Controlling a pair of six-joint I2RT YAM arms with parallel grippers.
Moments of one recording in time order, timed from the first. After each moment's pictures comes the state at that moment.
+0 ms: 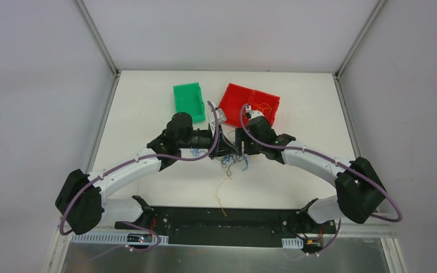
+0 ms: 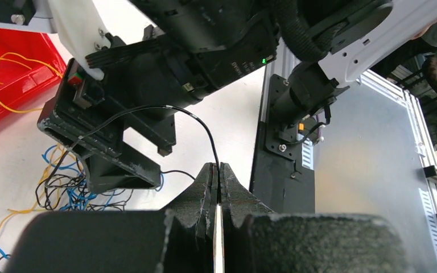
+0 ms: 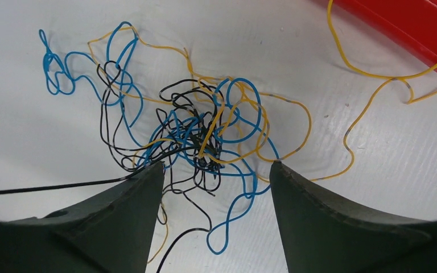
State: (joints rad) left arm -0.75 1.22 0.78 0.26 0.69 -0.31; right arm 0.73 1.41 0.86 -0.28 0.09 0.50
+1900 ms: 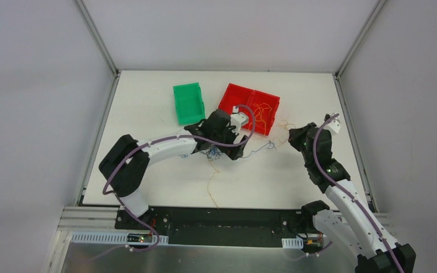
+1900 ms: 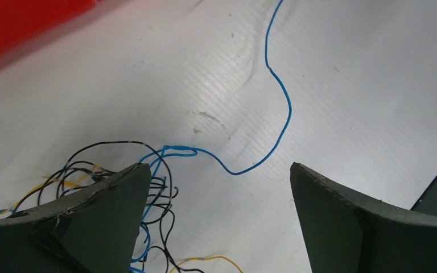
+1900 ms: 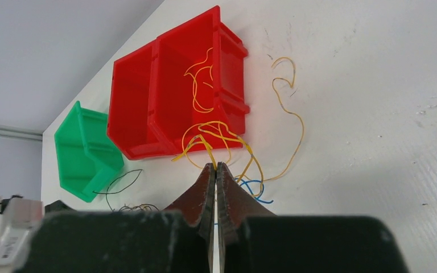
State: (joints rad) left arm -0.81 1.65 1.06 -0.11 0.16 -0.14; right arm 0.35 0.74 0.58 -0.24 0.35 0.82
